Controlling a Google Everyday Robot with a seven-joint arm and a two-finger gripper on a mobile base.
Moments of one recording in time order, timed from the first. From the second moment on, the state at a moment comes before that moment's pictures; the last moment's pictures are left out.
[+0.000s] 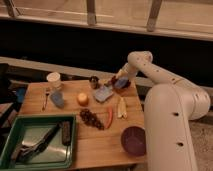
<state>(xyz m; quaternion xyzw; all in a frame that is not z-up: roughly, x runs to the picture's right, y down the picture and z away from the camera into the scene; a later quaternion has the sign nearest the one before) 0.151 -0.075 0.974 -0.18 0.05 0.77 0.61</state>
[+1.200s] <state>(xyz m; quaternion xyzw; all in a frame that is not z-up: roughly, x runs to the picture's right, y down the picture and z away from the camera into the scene) 0.152 -0.087 0.955 -0.17 0.03 0.77 0.61</state>
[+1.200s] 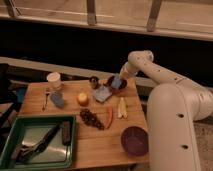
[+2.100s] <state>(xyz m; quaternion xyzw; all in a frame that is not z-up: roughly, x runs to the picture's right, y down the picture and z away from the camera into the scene) 0.099 -0.134 0.851 -0.15 -0.07 0.75 0.64</state>
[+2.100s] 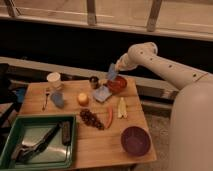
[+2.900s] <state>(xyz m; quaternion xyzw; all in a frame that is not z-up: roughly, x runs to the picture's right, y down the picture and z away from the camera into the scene) 0.023 -0.143 0.829 -0.19 -0.13 0.71 0.67</state>
